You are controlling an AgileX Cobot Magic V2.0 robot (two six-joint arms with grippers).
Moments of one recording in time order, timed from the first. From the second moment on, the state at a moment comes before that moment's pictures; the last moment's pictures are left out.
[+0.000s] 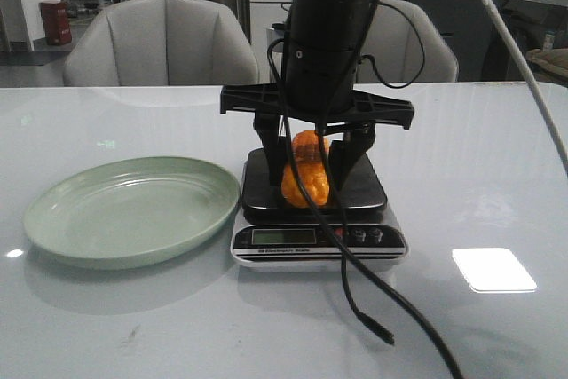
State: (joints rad) left arm -0.61 -0.01 -0.40 0.02 0.68 -0.07; right arm 0.58 2.09 -1.68 -0.03 0.95 0.71
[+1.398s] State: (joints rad) left arm -0.61 -0.01 -0.40 0.02 0.68 -0.07; right arm 0.79 2.19 -1.84 0.13 0.69 0.71
